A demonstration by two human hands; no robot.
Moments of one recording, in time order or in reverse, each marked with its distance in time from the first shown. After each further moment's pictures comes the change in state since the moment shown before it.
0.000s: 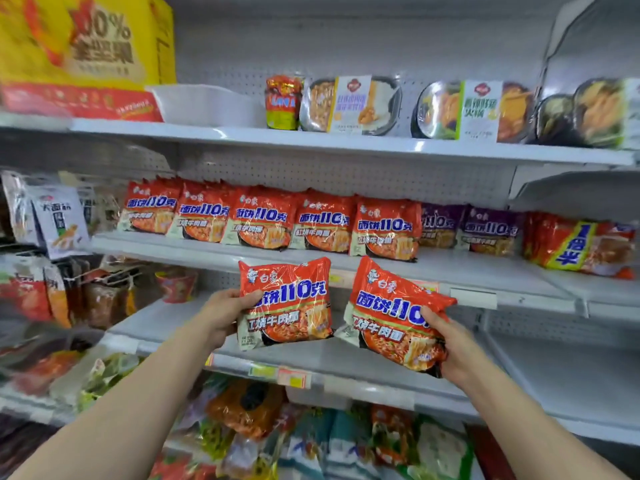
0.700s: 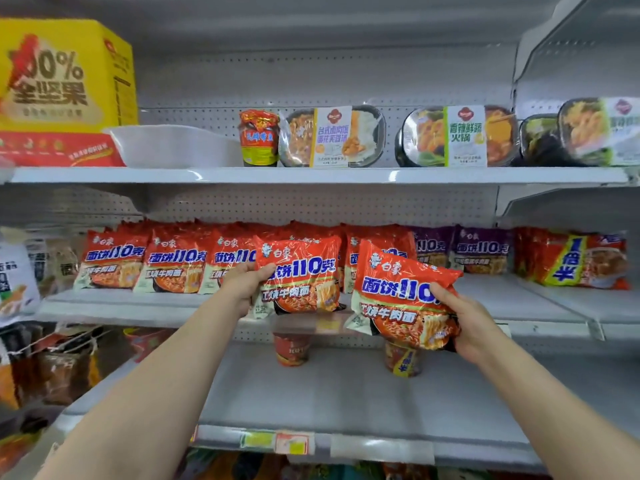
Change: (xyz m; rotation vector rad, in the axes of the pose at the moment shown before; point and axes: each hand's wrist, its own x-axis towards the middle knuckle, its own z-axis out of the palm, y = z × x) left_hand 0.093 0.124 0.045 -0.073 -0.024 0.159; right_hand 0.060 -0.092 0.040 -0.020 0.041 -0.195
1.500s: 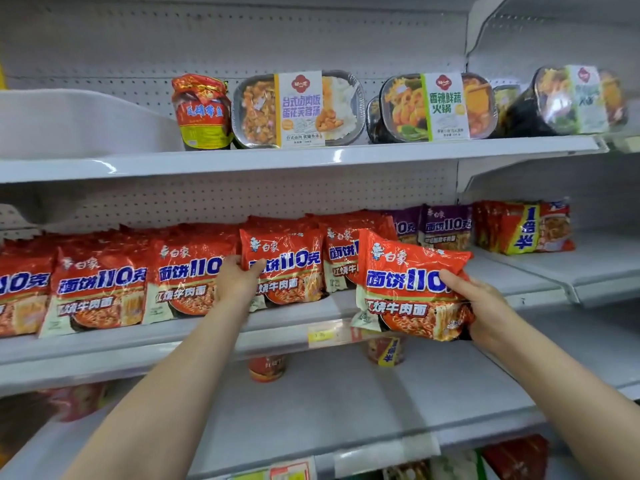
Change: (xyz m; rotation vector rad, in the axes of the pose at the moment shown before) left_hand 0.118 -0.027 0.044 0.355 0.108 0.266; right_hand 0.018 0.006 0.004 -0.018 0.202 -0.113
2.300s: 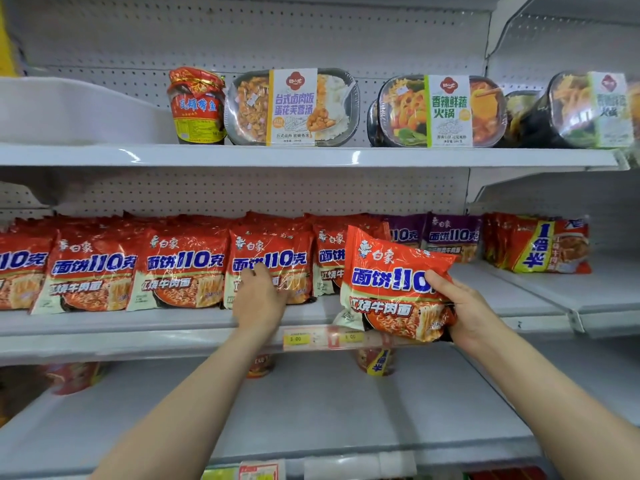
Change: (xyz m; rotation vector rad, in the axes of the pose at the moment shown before) left_hand -0.049 -0.007 0.063 0.657 0.084 0.226; right_hand 0.032 -0.013 -0.012 0.003 -0.112 0.043
